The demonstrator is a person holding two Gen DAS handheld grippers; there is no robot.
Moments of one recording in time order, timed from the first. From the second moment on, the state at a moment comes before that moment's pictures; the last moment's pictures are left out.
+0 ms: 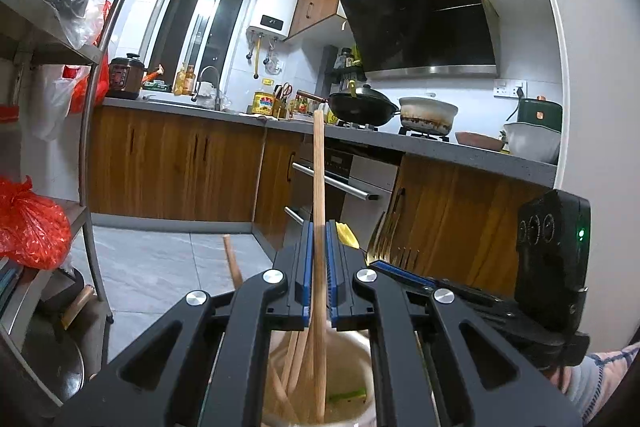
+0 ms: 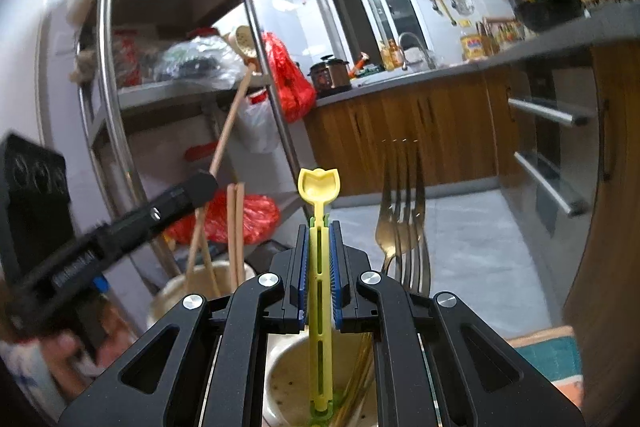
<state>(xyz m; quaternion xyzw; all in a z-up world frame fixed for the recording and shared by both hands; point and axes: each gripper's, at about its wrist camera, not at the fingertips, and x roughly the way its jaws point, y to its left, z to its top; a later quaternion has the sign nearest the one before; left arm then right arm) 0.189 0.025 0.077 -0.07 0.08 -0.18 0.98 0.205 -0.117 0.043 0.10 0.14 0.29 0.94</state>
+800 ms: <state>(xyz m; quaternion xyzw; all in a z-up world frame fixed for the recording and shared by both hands) 0.153 0.031 0.057 -0.02 0.18 -0.17 0.97 0.183 -0.130 0.032 0.06 0.20 0.29 0.93</state>
